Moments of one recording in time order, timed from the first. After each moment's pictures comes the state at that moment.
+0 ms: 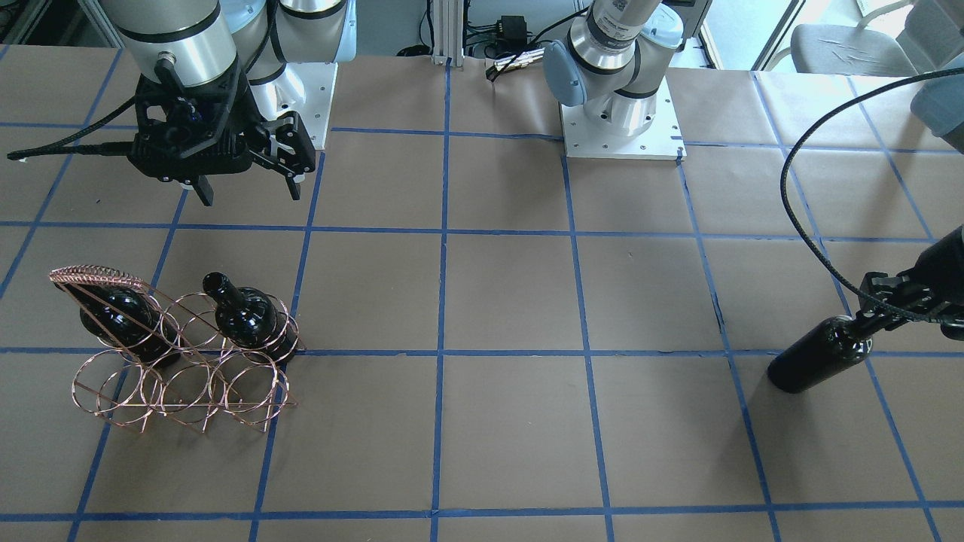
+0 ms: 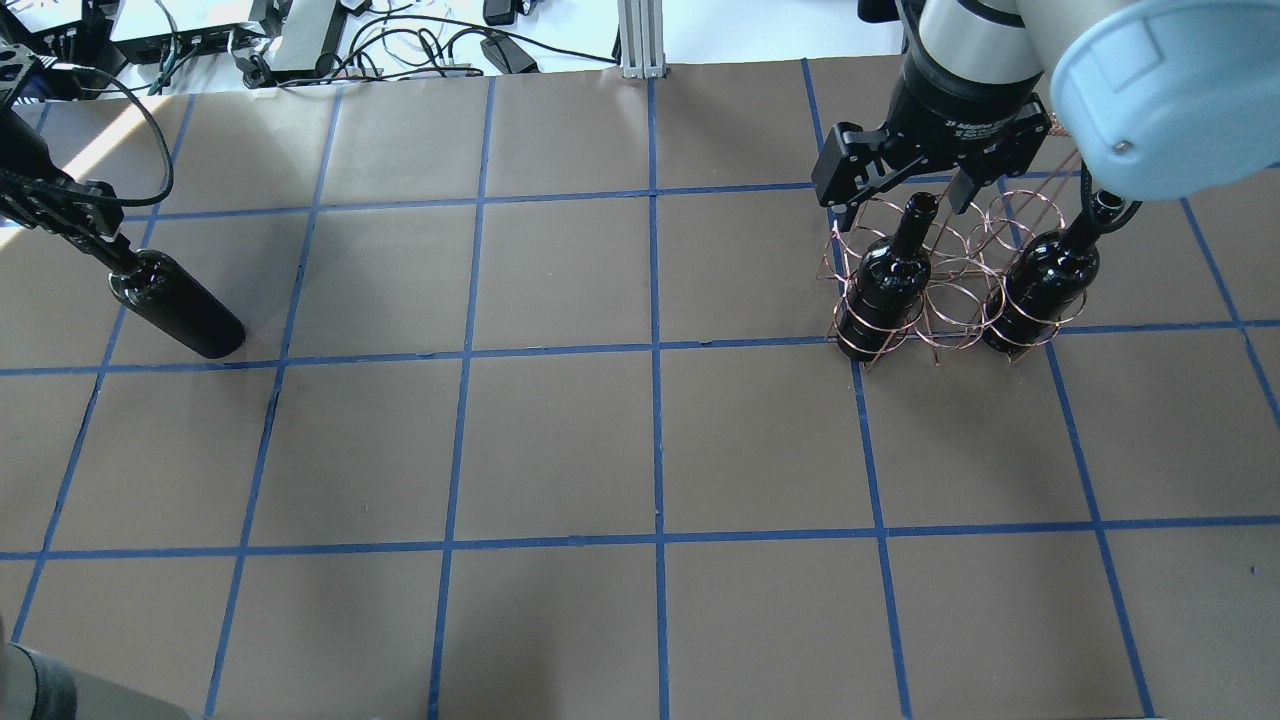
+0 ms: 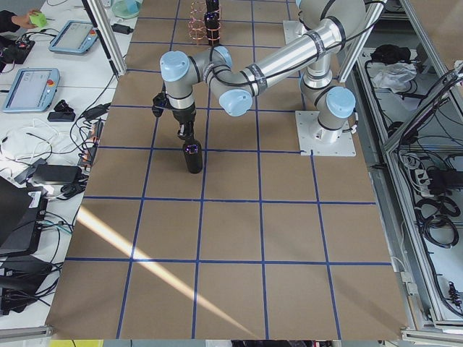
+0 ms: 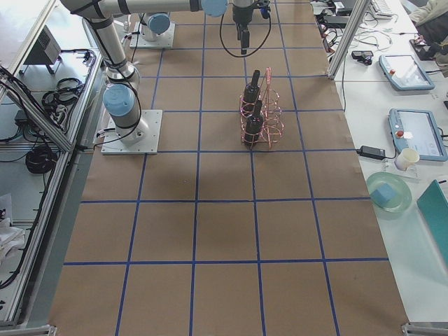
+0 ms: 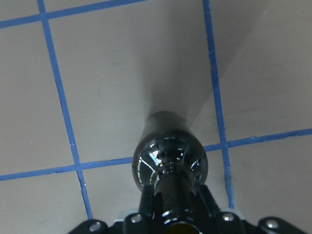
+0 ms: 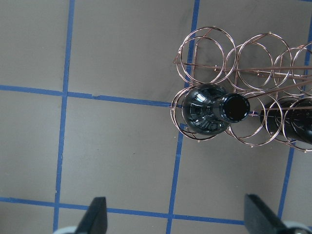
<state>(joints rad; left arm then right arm) -1.06 -1.87 -1.49 -1.35 1.61 0.67 1.65 -1.55 1.55 -1.62 -1.58 -0.04</state>
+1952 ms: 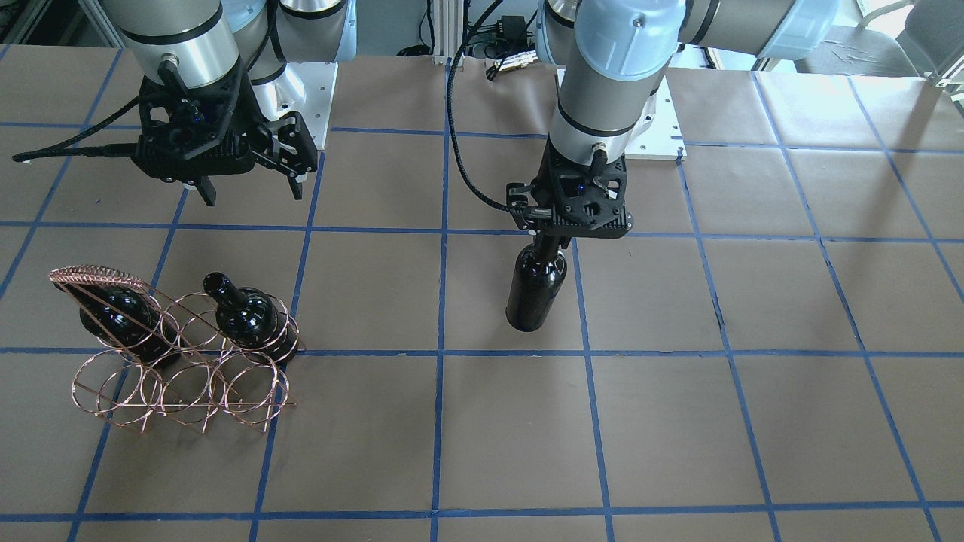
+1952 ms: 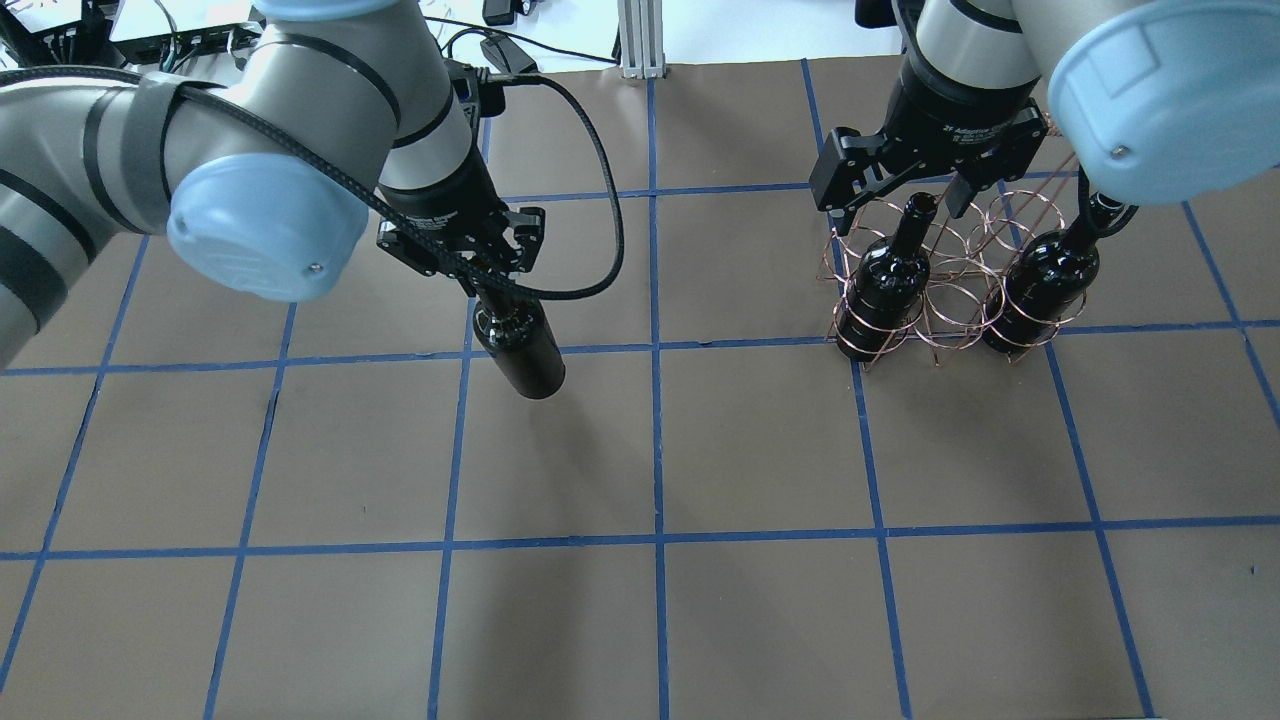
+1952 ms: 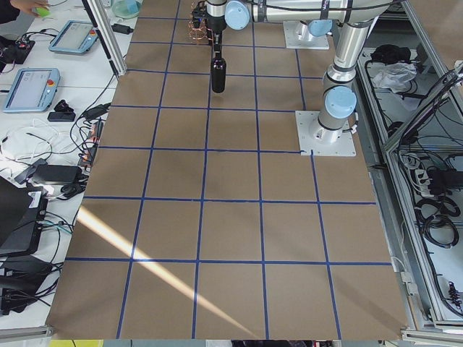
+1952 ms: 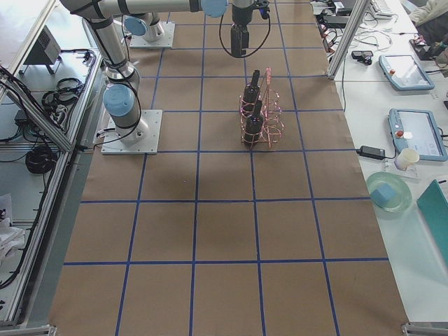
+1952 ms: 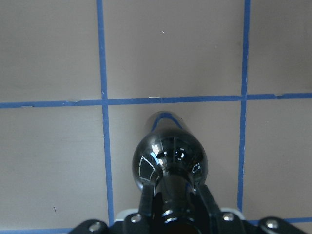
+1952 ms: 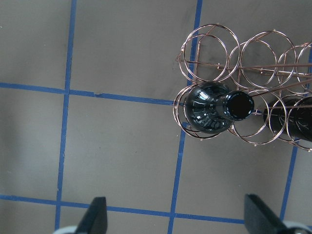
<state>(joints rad) -1.77 -1.66 -1.66 -1.39 1.55 -0.18 1.65 -1.55 1.56 -1.62 -1.58 -0.05</state>
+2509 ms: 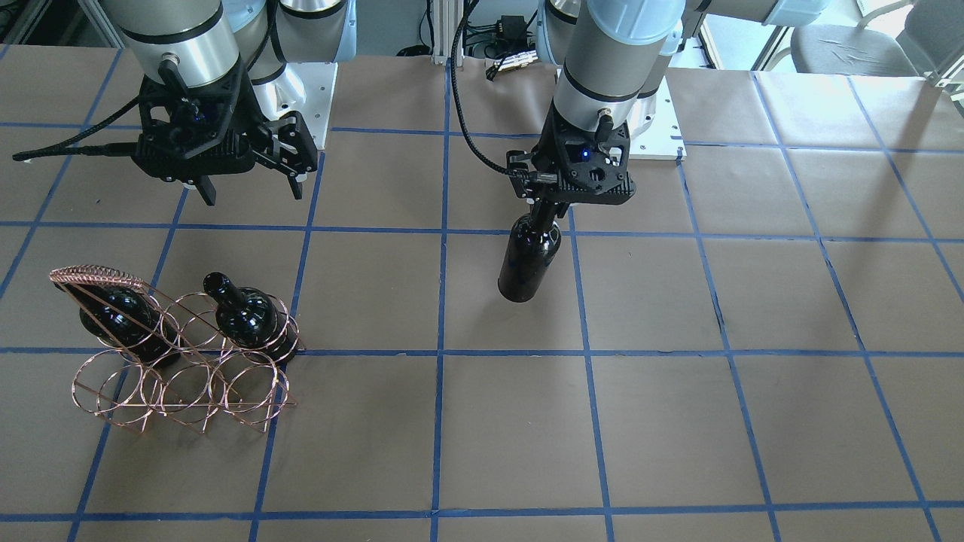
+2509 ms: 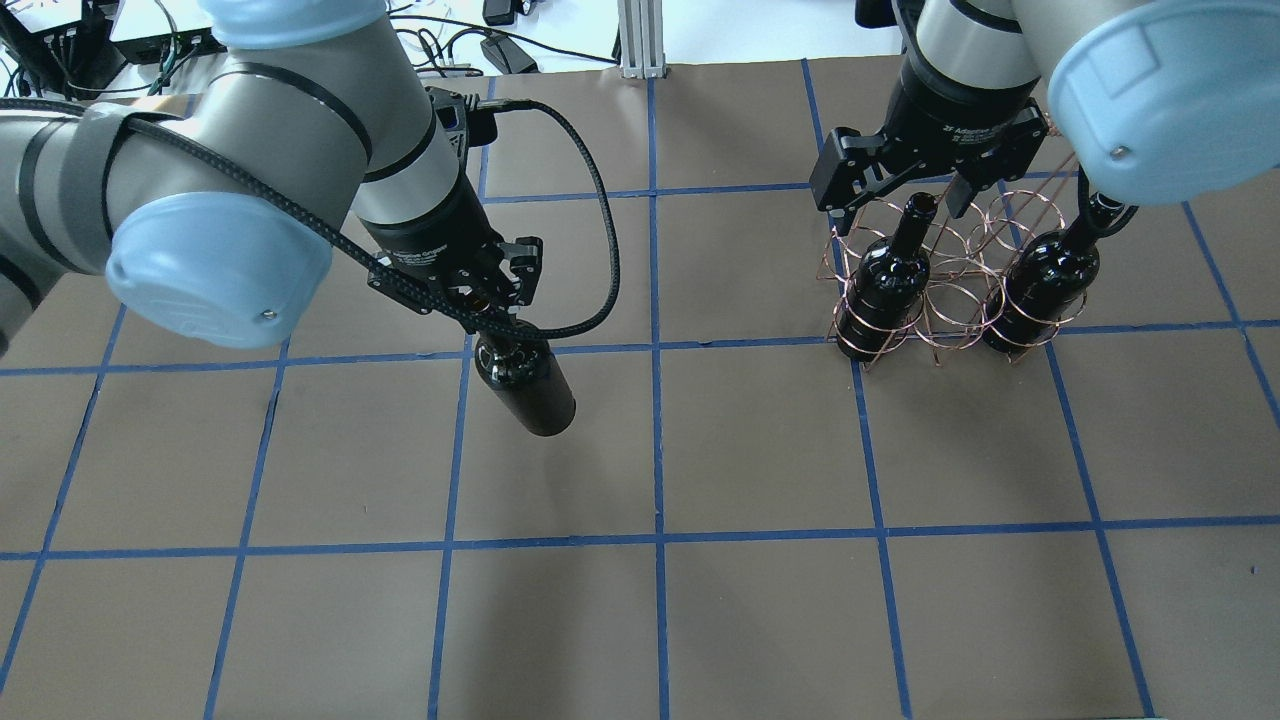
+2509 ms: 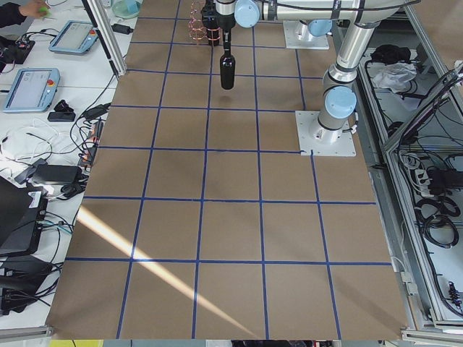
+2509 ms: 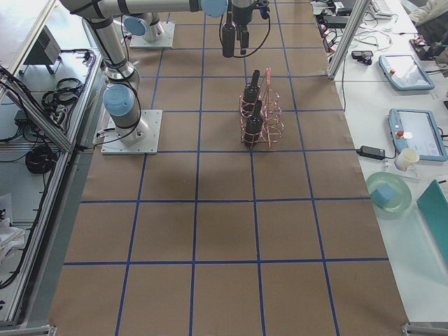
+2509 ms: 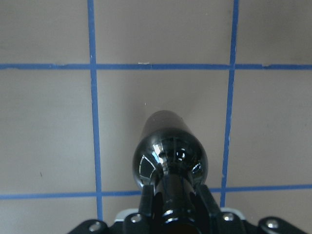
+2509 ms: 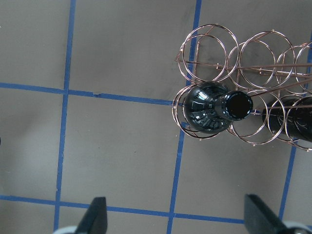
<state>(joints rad) -1.75 -1.57 -1.70 -1.49 1.49 -0.20 1.65 -1.55 1.56 -1.62 -1.58 -0.04</state>
